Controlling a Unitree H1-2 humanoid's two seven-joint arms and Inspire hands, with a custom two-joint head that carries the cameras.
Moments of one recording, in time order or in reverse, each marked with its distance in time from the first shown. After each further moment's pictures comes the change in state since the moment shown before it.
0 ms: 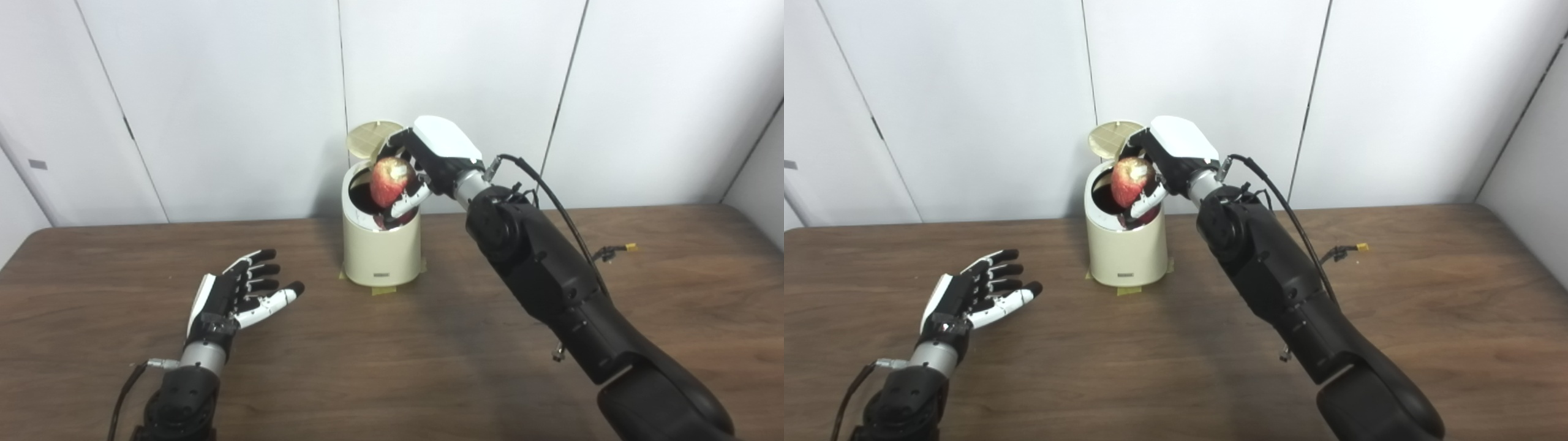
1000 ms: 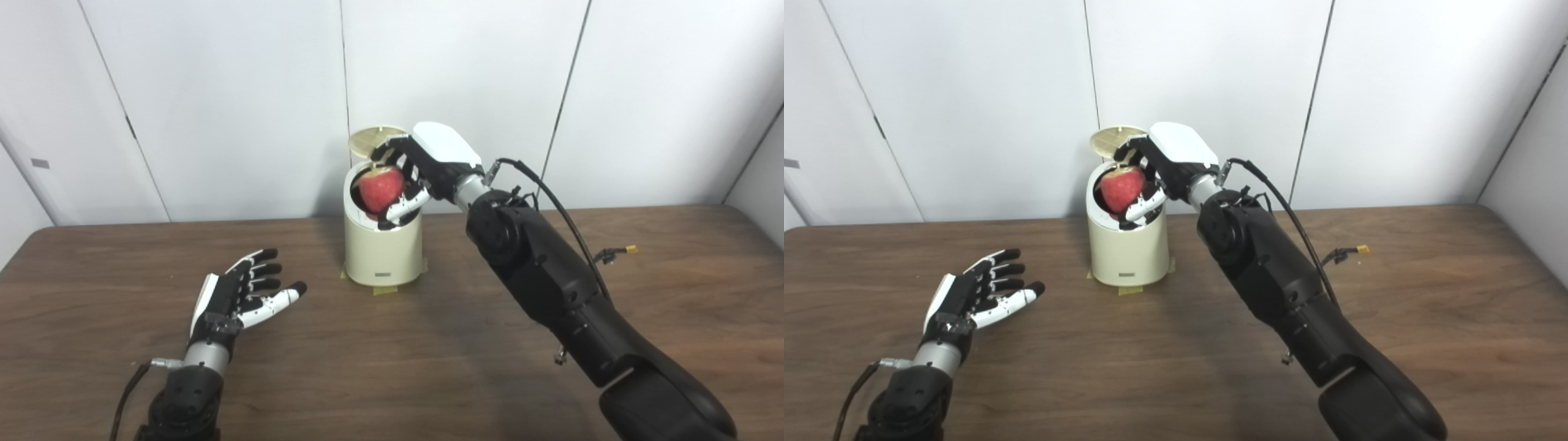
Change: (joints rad) left arm 0.001 -0.006 -0.009 0.000 0.010 0.000 0.009; right arm 0.005 -0.001 0.012 0.003 0.002 -0.002 0.005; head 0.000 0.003
